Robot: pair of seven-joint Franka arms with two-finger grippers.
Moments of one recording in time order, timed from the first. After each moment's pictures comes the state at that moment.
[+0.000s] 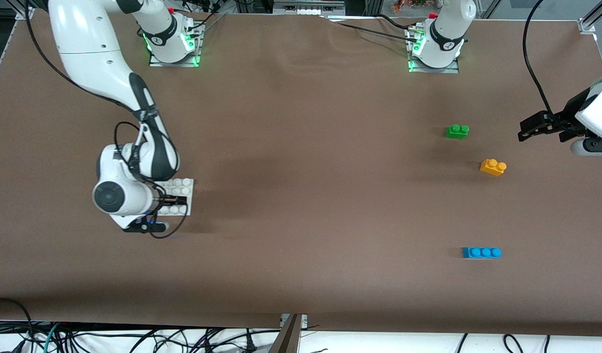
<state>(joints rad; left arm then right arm) 0.11 0.04 -0.07 -1.66 0.00 1.64 0.01 0.33 0.75 -0.18 -1.60 0.08 2.15 0.13</state>
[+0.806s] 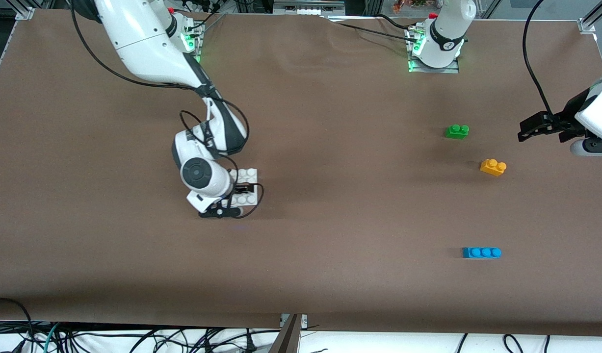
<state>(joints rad) 0.11 0.05 -0.07 -1.66 0.00 1.64 0.01 0.49 0.77 -0.01 -1.57 0.08 2.24 0.39</state>
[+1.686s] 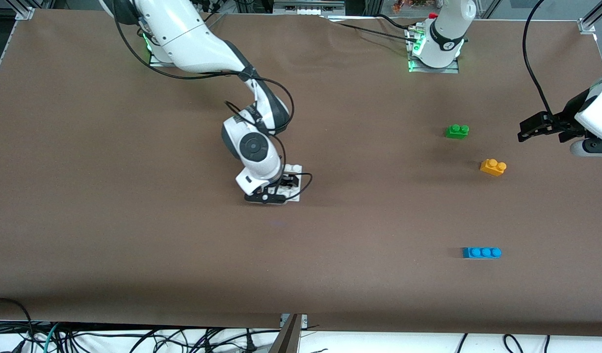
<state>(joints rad) 0.11 0.05 -0.07 -1.66 0.00 1.64 0.01 0.69 0.86 -0.01 -1.45 0.08 2.37 0.70</state>
